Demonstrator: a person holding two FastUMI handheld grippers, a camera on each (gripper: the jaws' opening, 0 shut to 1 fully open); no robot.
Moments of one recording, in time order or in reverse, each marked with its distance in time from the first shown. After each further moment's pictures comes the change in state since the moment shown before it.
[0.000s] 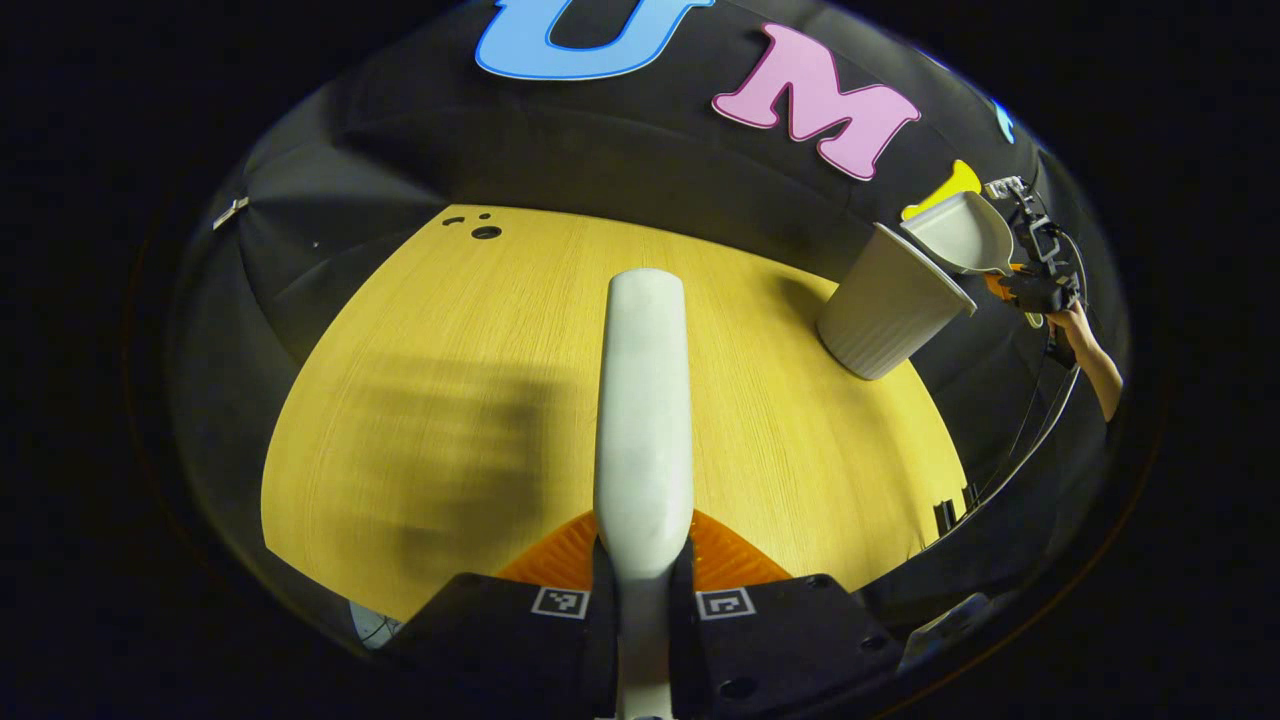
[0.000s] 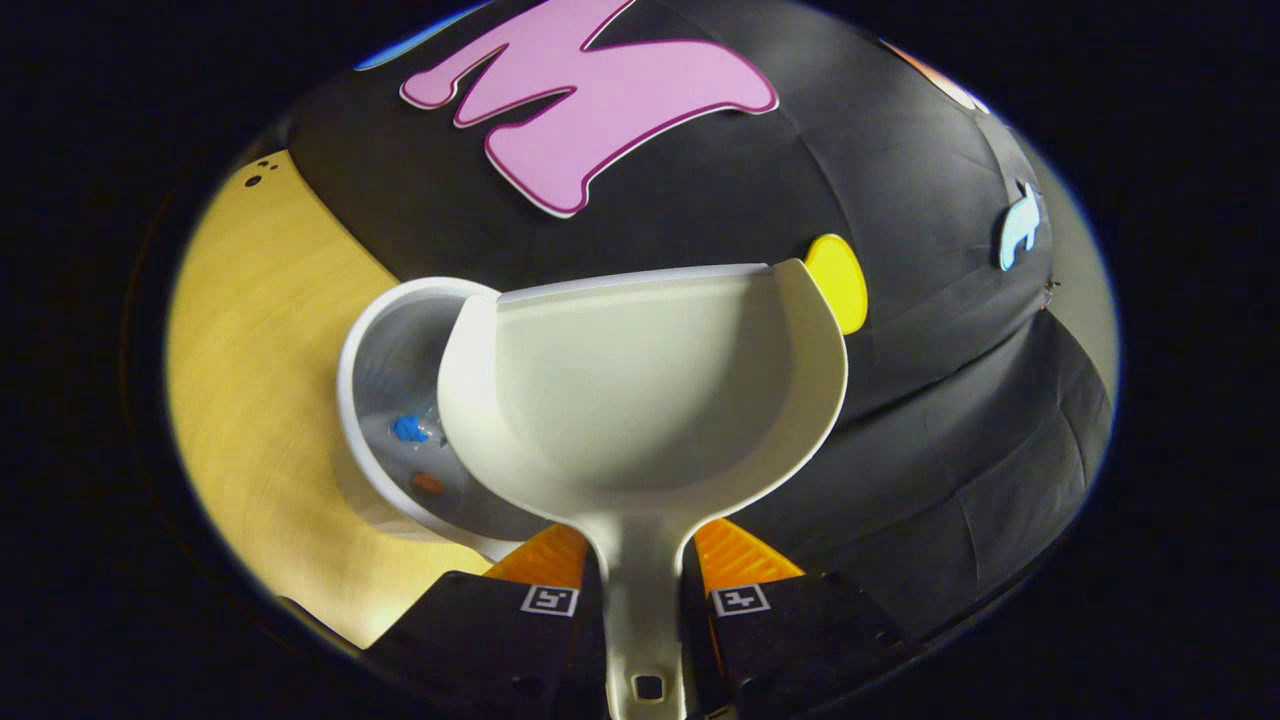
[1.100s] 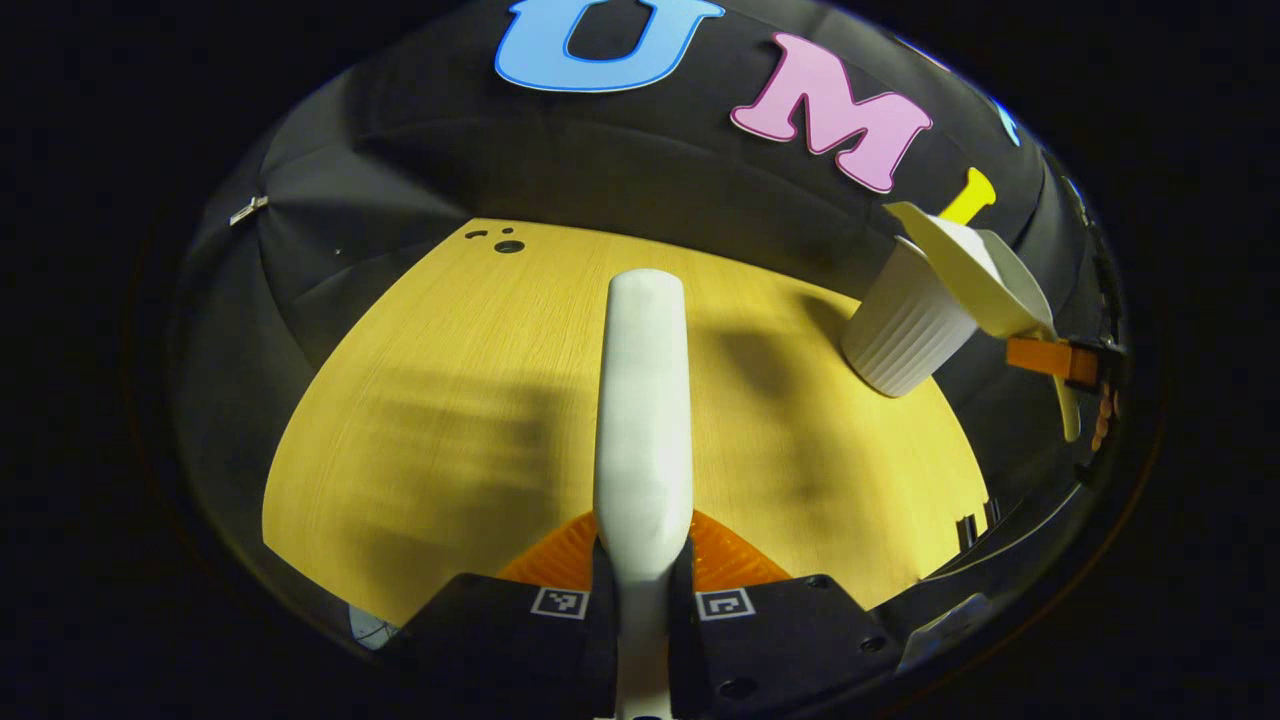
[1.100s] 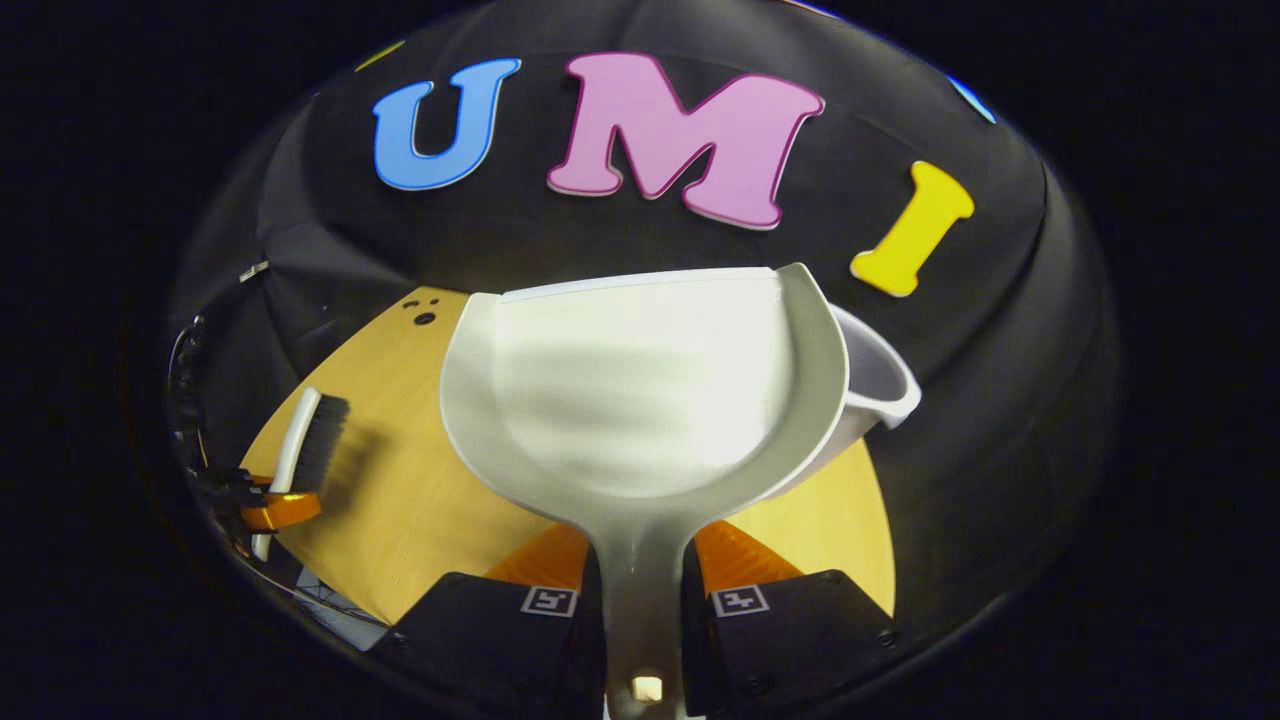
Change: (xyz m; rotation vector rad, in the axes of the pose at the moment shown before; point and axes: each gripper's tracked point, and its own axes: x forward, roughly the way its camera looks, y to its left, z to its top) left arm 0.016 0.014 -0.004 0.005 -0.055 0.086; right arm -0.028 0.075 0.023 0.481 0.057 0.627
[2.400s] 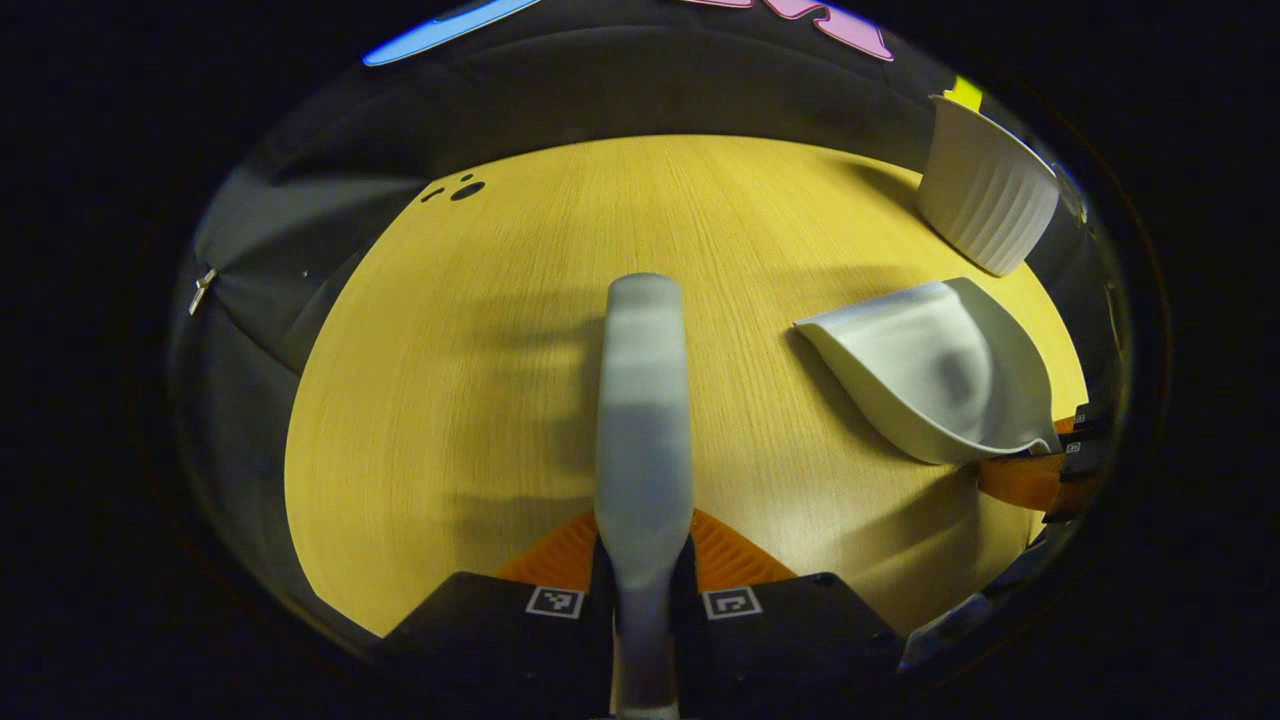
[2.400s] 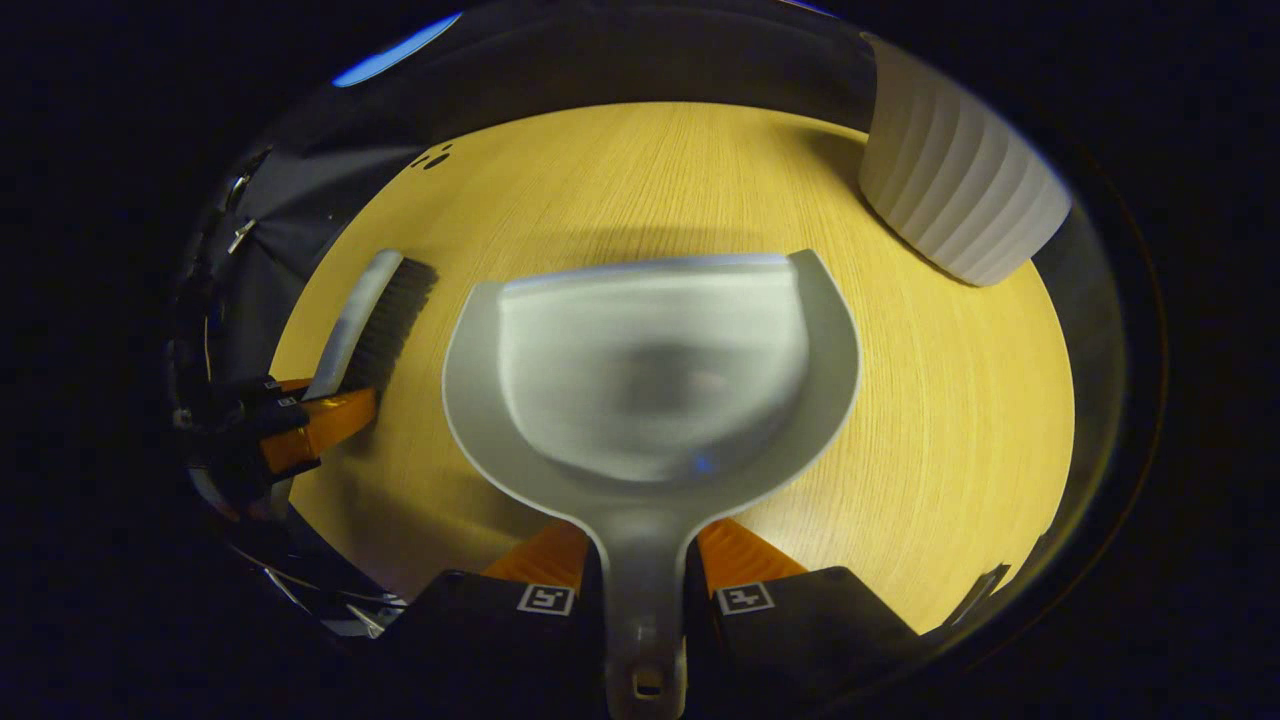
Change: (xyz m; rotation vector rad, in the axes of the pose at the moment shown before) left arm 0.107 0.013 -0.033 0.214 0.270 0.212; right arm 0.051 0.044 -0.169 0.132 0.501 0.208
